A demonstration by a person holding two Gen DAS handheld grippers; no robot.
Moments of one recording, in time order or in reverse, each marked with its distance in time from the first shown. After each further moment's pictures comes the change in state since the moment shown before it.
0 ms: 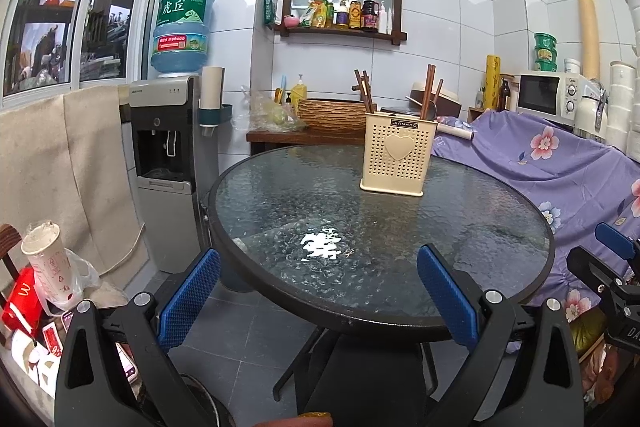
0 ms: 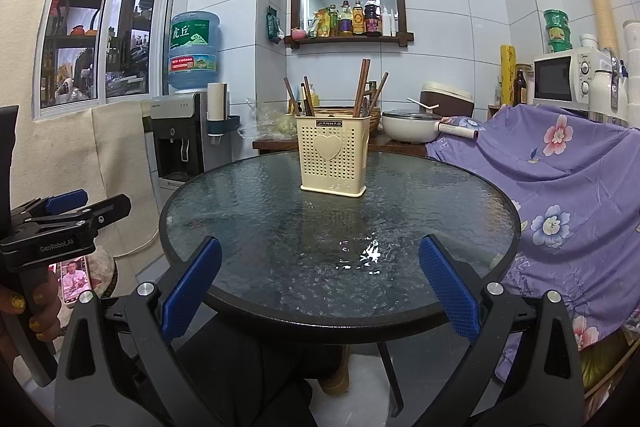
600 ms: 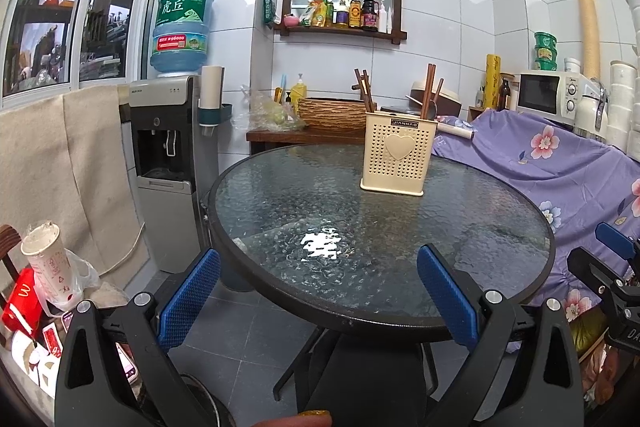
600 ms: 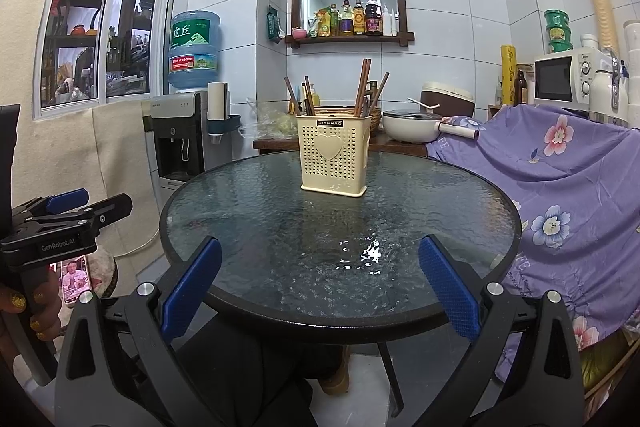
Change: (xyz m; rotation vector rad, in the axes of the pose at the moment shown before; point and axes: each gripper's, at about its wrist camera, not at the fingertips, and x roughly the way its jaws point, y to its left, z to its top) left arm 0.001 -0.001 -0.001 -0.001 0.003 0.002; right arm 0.001 -0.001 0.002 -0.004 0.003 0.003
